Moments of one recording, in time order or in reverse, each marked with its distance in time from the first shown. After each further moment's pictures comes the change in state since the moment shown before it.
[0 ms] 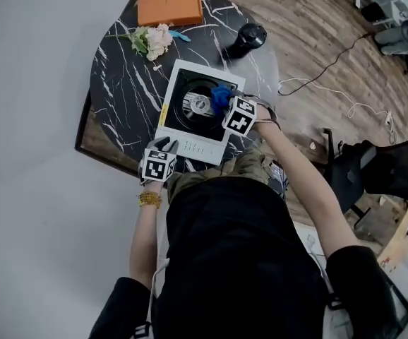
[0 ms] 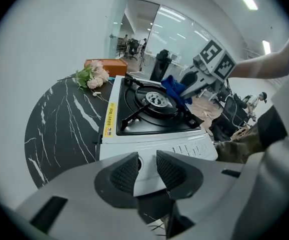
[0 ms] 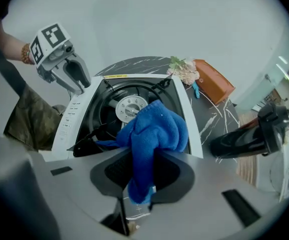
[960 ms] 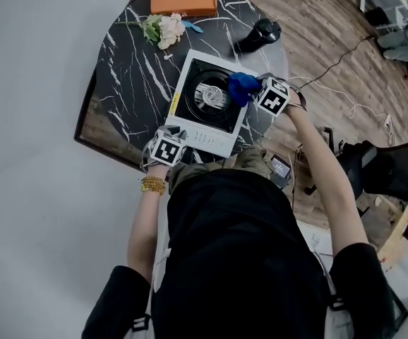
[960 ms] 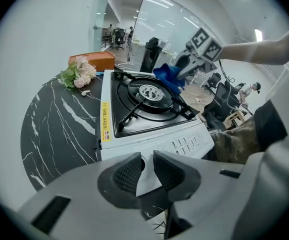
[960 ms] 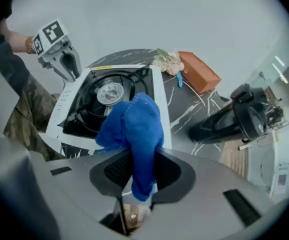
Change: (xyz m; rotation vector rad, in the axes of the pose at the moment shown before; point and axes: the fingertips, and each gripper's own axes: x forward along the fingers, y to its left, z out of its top) left arm 0.001 0.004 0.003 0.134 0.124 -0.056; right arm -0.023 -0.052 -0.040 0.003 0.090 -0.054
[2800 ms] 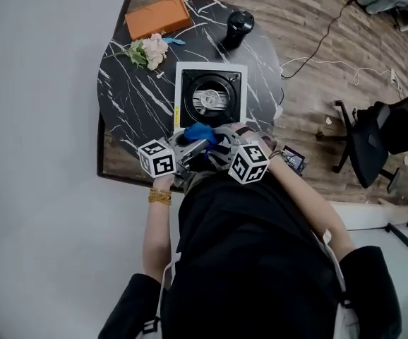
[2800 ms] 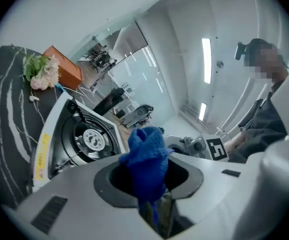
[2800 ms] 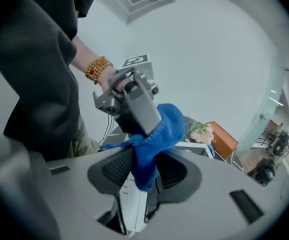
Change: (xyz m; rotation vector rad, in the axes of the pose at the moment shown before) left arm -0.088 -0.073 0.089 -0.178 -0.514 -0.760; right arm -0.067 0.211 0.143 -0.145 -0.616 -0.069
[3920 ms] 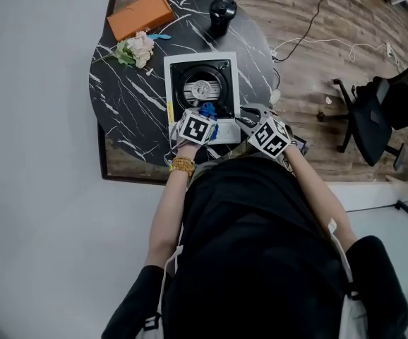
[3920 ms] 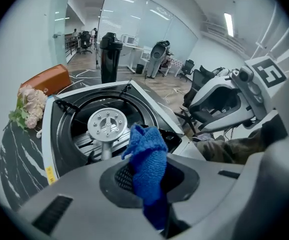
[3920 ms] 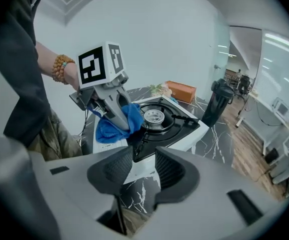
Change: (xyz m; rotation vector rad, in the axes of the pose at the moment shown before) left arm 0.073 0.093 -0.052 0.437 0.651 0.542; right arm -0.056 -0.031 -0.127 0.521 0.187 -0.233
